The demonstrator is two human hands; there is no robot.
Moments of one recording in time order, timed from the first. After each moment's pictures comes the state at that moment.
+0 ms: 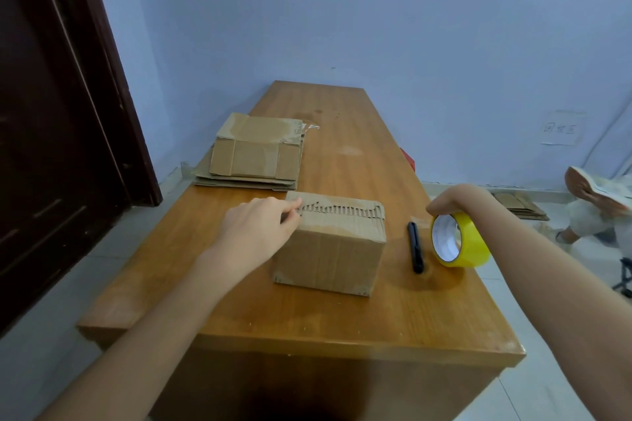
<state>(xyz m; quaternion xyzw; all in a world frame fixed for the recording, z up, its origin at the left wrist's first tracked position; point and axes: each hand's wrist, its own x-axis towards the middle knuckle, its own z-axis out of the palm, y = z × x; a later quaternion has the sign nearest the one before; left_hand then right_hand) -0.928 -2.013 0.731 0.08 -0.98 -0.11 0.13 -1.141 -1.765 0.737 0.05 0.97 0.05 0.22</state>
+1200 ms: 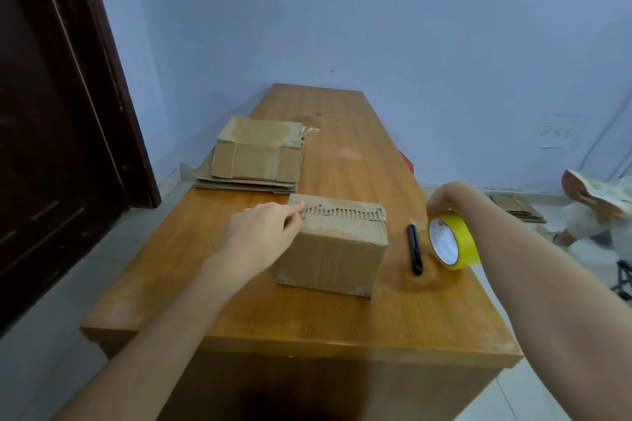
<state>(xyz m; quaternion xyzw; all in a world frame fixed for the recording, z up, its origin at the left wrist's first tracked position) -0.930 -2.012 0.724 0.07 -0.98 -0.10 0.14 -1.135 -1.778 0.749 0.01 0.96 0.12 0.24</state>
